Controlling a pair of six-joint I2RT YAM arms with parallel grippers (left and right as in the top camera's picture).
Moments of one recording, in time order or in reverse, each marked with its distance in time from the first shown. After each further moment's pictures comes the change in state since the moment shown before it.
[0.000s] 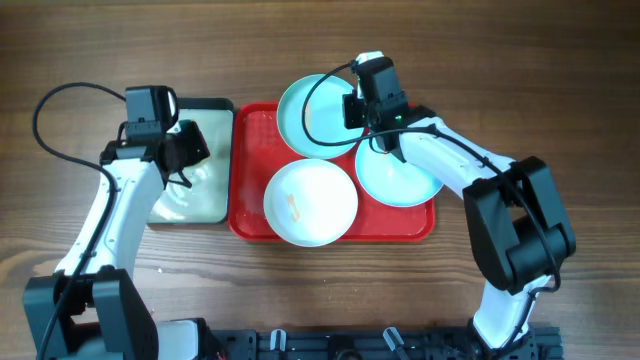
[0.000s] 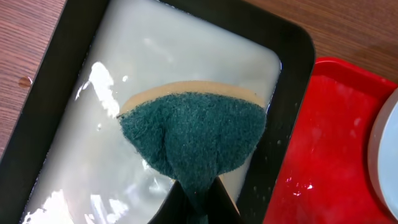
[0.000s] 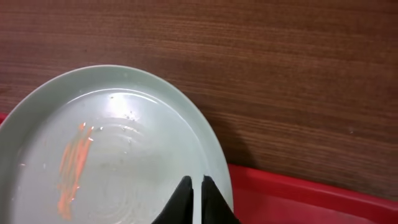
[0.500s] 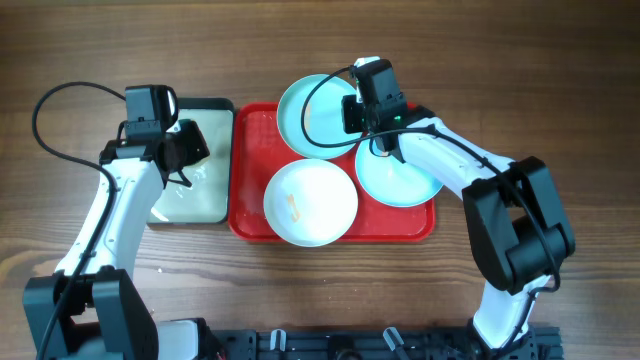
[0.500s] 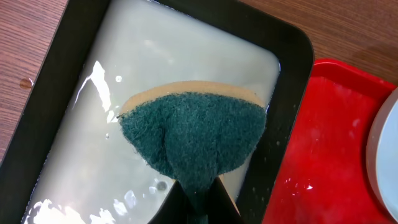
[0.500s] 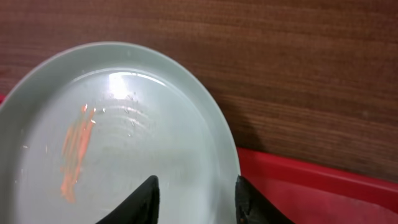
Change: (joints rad) left arm 0.000 0.000 0.007 -0.004 0.000 0.000; right arm 0.004 0.000 0.000 -0.039 -0.034 0.003
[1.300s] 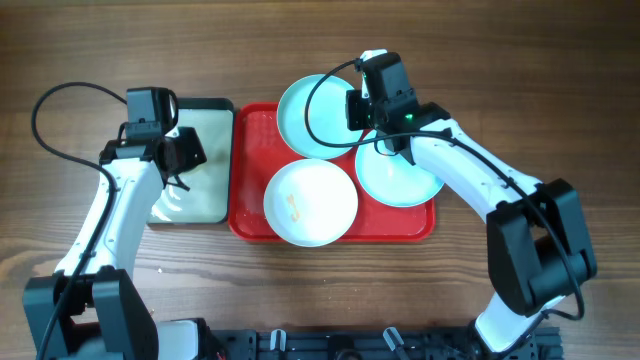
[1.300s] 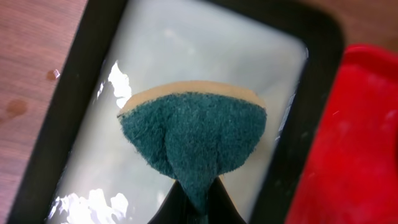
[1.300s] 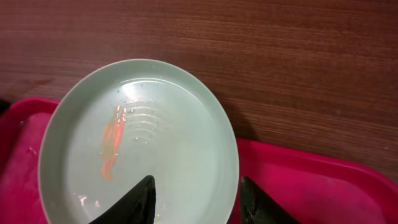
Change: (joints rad) left arm 0.000 0.000 0.000 -0.037 -0.055 0.029; right arm 0.000 -0.115 0.000 -0.101 -0.016 0.013
